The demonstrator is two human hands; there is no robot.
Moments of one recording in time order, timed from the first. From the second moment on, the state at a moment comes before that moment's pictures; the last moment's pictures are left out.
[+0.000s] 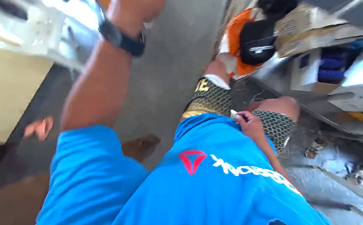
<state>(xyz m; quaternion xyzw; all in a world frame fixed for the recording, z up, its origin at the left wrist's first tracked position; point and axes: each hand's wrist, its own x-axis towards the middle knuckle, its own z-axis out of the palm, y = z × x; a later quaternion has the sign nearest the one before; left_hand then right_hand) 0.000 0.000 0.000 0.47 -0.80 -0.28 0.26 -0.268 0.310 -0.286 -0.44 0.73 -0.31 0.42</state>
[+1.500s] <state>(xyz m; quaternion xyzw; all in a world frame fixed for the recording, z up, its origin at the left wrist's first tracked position) -0.437 -0.028 0.024 0.25 -0.89 -0.27 0.27 -0.298 0.274 -0.333 -0.35 0.72 -0.39 0.46</state>
